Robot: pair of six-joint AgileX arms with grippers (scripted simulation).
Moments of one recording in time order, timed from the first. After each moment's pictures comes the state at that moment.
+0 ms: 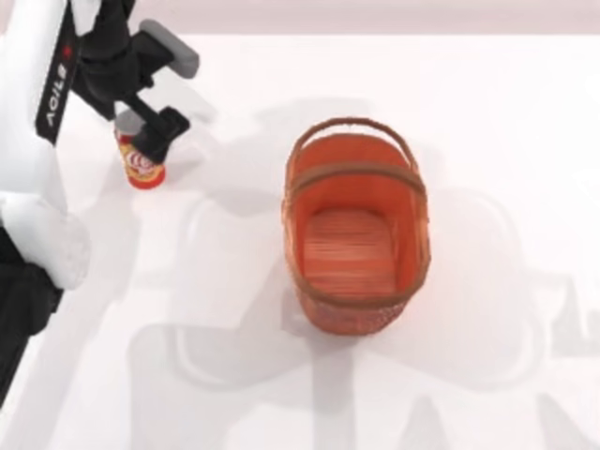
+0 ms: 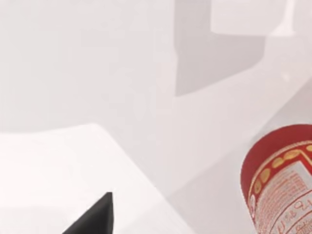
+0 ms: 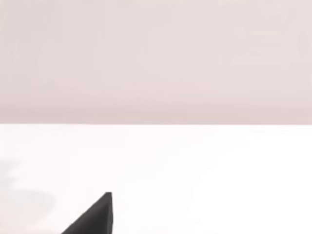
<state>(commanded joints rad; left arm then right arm) -0.18 3.07 3.39 -1.88 0.01 0.65 0.00 0.00 0.00 0.00 0.00 0.00</state>
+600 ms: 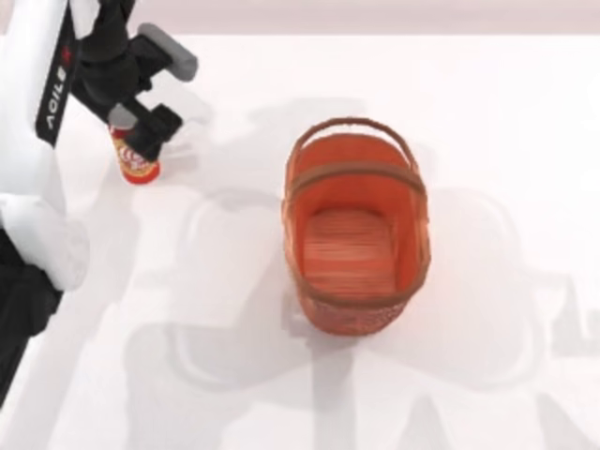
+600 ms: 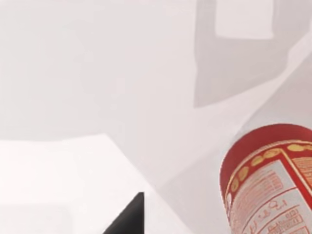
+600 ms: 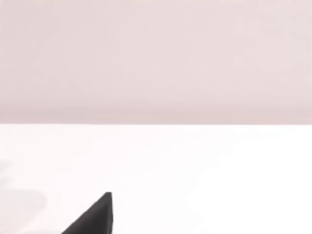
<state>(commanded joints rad) -0.18 3.09 3.41 -1.89 0.01 0.65 0.00 0.00 0.00 0.00 0.00 0.00</state>
